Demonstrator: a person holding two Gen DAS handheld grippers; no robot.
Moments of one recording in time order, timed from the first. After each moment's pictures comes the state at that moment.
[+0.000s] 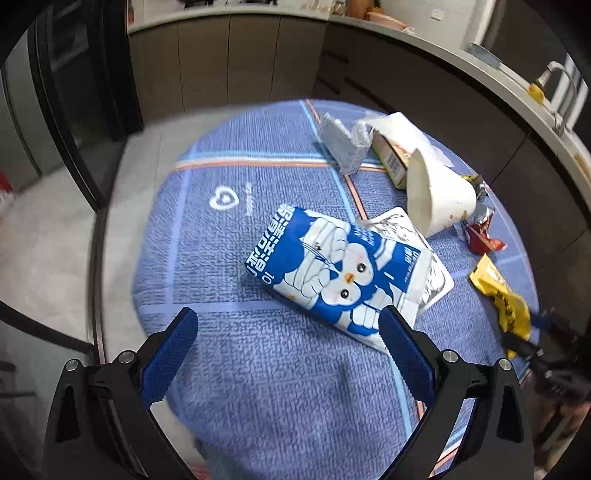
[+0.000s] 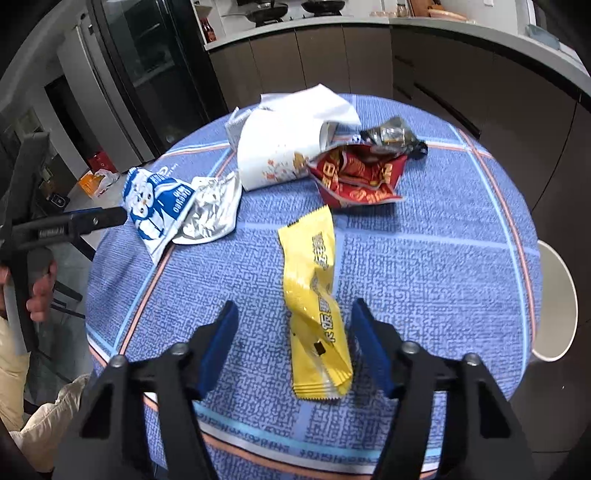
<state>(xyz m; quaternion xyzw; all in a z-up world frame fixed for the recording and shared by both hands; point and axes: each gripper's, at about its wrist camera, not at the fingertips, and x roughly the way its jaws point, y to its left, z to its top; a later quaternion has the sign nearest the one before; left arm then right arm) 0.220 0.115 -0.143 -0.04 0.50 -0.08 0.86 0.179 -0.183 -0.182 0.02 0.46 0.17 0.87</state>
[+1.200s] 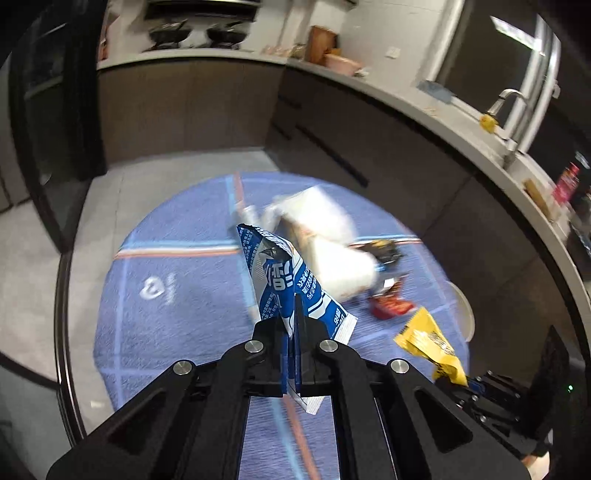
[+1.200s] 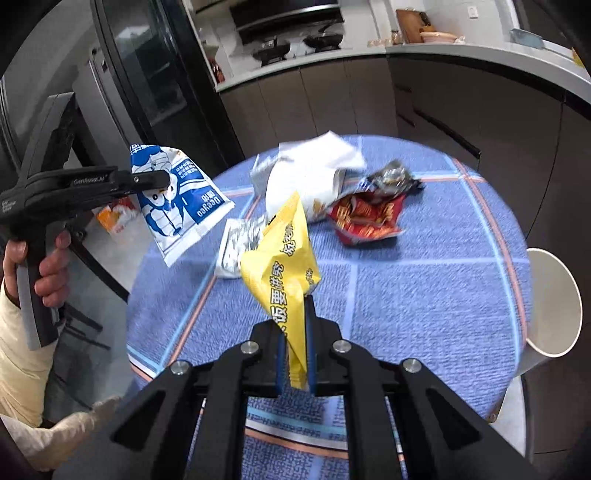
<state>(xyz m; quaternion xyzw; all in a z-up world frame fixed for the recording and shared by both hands) 0.220 0.052 -0.051 -0.06 0.41 -0.16 0.90 0.142 -0.203 -0.142 0.07 0.38 0.19 0.90</state>
